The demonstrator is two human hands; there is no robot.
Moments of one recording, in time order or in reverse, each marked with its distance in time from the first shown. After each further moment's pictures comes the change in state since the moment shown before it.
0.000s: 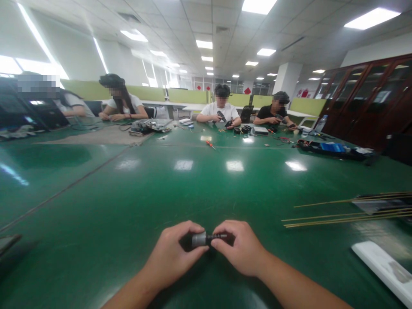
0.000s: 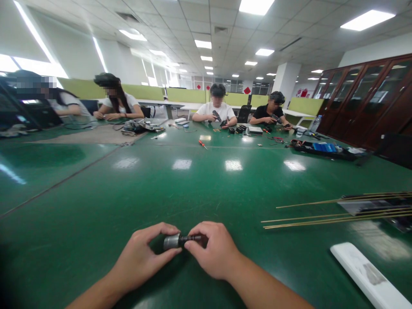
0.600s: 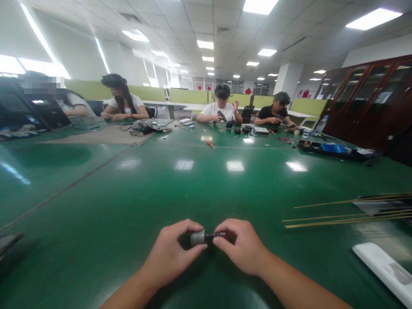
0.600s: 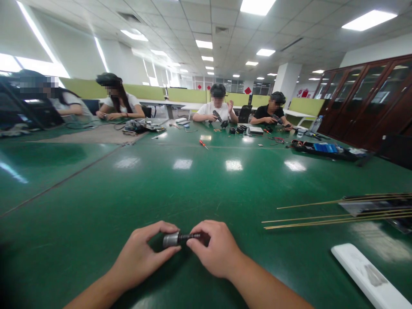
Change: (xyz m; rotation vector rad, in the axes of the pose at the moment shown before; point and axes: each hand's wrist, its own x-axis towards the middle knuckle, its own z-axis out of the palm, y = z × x) left_hand 0.000 -0.002 -0.002 0.003 0.010 -0.016; right_hand 0.000 0.002 -0.001 -0.009 0.011 0.013
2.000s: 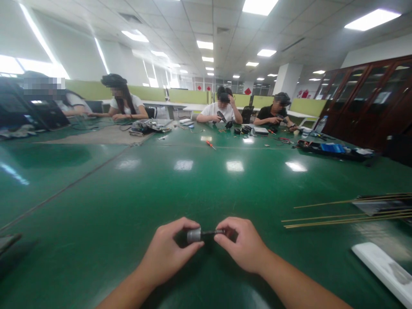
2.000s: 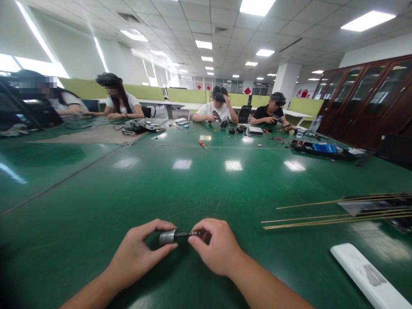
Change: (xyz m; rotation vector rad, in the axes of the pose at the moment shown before) left_hand 0.003 -0.001 -0.006 0.047 0.040 -0.017; right_hand 0.001 0.001 -0.004 0.023 0.025 -0.001
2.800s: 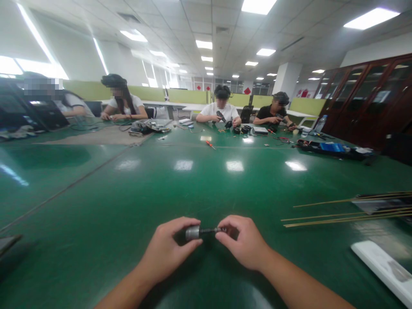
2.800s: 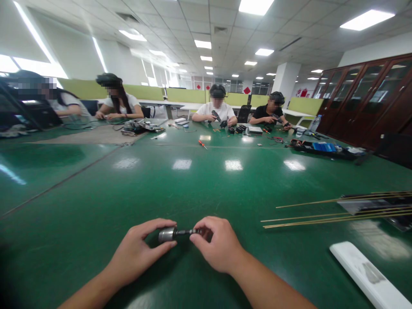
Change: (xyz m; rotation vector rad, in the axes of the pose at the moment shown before) left_hand 0.001 -0.007 -0.002 0.004 0.009 0.016; right_hand 0.001 0.000 -0.003 0.005 0.019 0.002
